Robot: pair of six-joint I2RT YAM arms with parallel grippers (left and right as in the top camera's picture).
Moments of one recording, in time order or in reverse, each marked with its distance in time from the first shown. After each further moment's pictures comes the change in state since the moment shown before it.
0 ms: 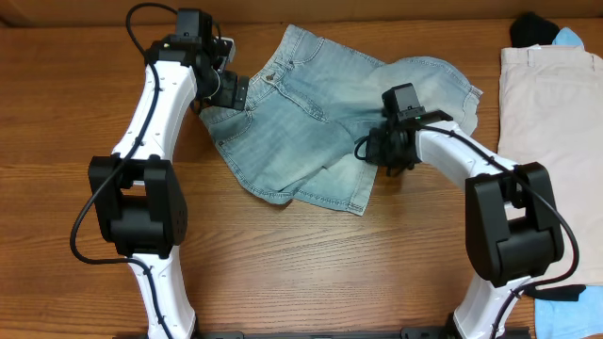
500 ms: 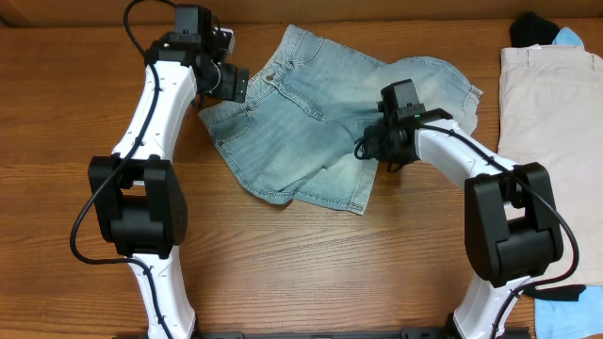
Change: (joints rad) left arm 0.000 0.000 0.000 0.080 0.000 -0.003; right arm 0.010 0.000 0.001 0.057 0.019 -0.091
